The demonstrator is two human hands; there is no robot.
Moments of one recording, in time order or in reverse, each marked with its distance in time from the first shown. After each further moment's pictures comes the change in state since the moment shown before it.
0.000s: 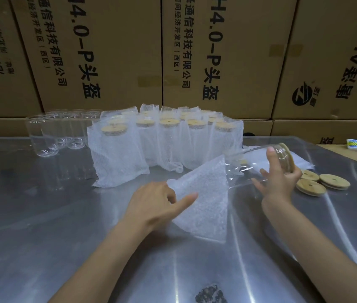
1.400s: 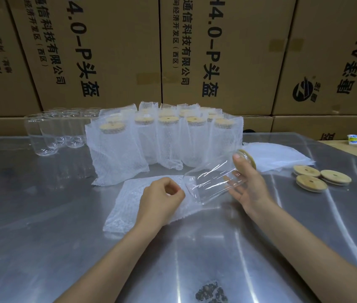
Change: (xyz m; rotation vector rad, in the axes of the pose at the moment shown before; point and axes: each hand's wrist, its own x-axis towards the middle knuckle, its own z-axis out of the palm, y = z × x) left_hand 0.001 0.018 0.012 -0.654 0.116 -0.351; right_hand -0.020 0.021 0.008 -0.094 -0.405 0.308
